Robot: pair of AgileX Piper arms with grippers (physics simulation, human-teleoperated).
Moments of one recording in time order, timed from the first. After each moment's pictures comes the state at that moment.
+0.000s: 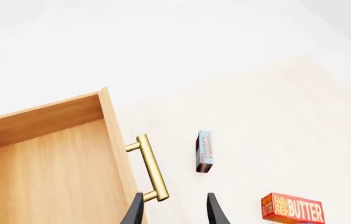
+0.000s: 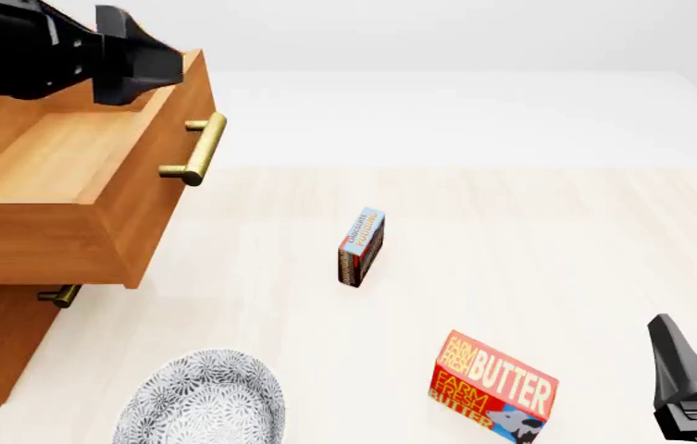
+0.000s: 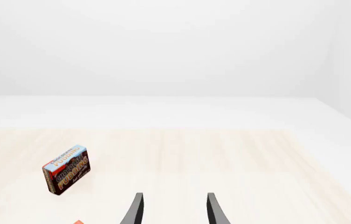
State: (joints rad) left arm -0.43 1.09 -1.36 0.81 -0.09; right arm 0.00 0.00 0.00 0.00 -0.01
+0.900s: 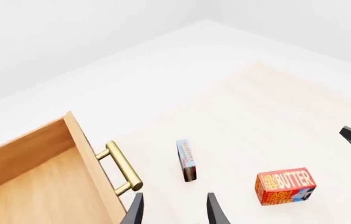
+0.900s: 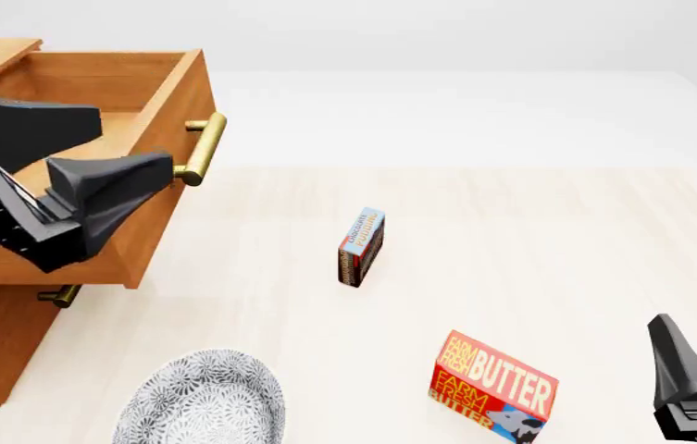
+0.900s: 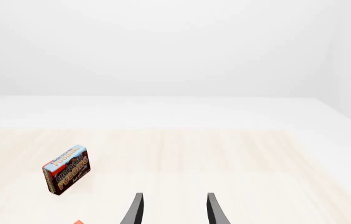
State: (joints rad) left arm -0.60 0.73 -0.89 0.46 0.11; right arm 0.00 0.00 0.00 0.00 -0.01
